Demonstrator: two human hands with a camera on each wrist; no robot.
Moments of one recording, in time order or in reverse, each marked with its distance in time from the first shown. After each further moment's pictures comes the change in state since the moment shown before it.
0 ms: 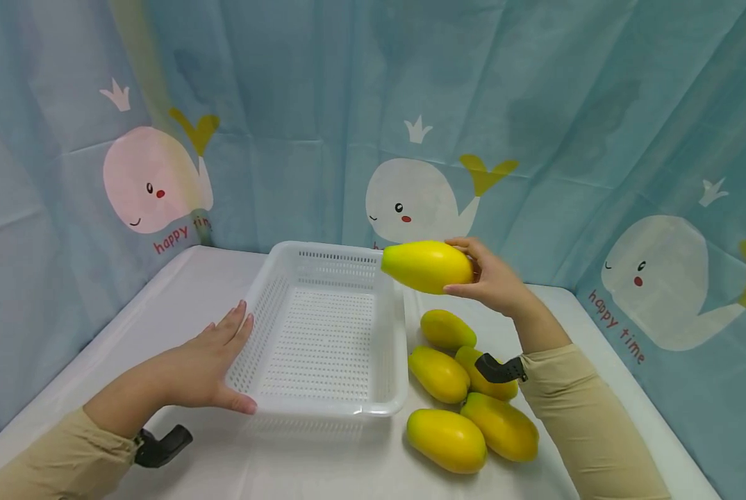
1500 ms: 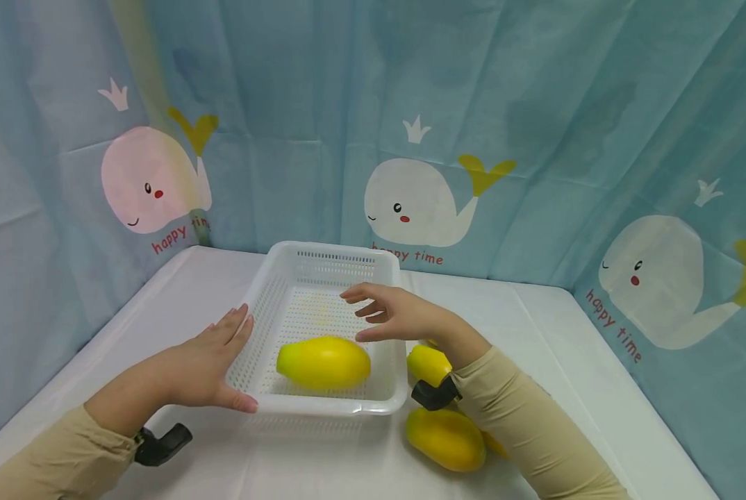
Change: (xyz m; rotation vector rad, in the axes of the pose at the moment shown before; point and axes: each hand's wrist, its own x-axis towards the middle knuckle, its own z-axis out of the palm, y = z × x) left_hand 0.002 0.004 -0.004 0.028 -0.051 -0.053; right_hand 0.026 -0.055 0.104 -0.016 -0.444 -0.033
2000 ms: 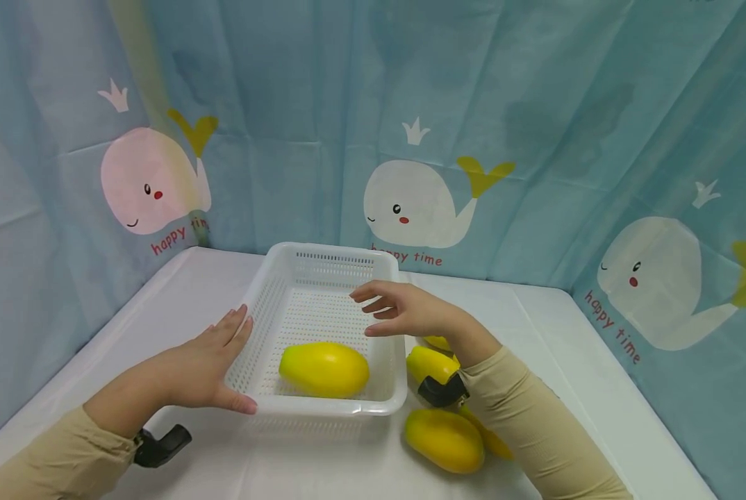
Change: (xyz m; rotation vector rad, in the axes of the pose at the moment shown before) left_hand -0.001 0.001 0.001 -0.003 0.013 0.024; right_hand -0.009 0.002 -0.012 -0.035 0.011 -0.054
